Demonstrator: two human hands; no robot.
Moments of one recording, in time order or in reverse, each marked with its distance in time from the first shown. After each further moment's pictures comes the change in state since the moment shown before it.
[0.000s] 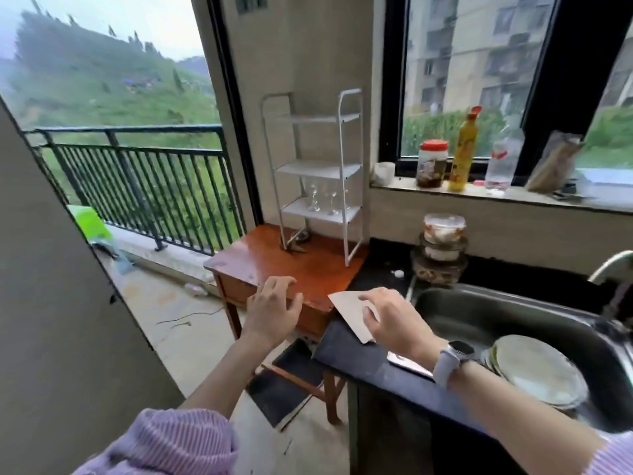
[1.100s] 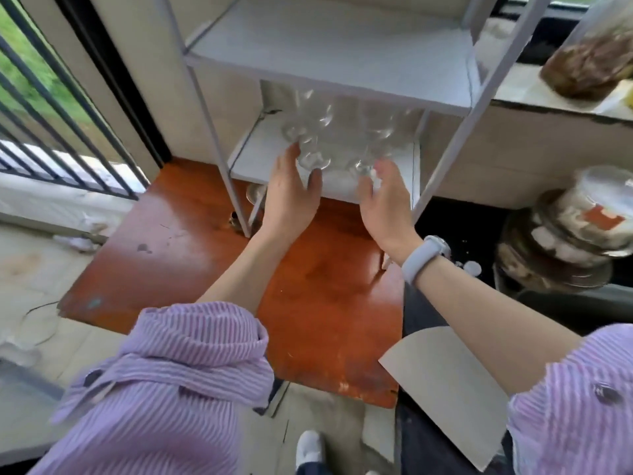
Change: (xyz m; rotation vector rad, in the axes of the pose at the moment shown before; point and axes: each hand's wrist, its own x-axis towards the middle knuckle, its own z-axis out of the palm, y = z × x) left_hand 0.477 -0.181 0.249 -0.523 -0.199 -0.023; right_hand 0.499 0.107 0.199 0.343 0.380 0.484
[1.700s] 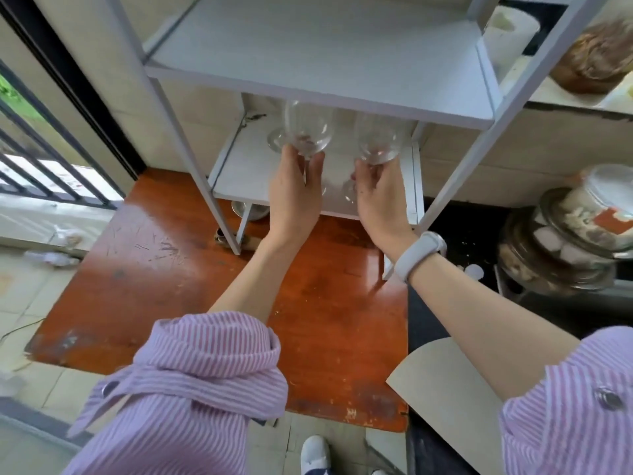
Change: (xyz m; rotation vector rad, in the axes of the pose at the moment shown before) left_hand 0.034 0.000 0.023 -0.171 0.056 0.088; right_hand 0.040 0.011 0.022 0.204 0.123 0.014
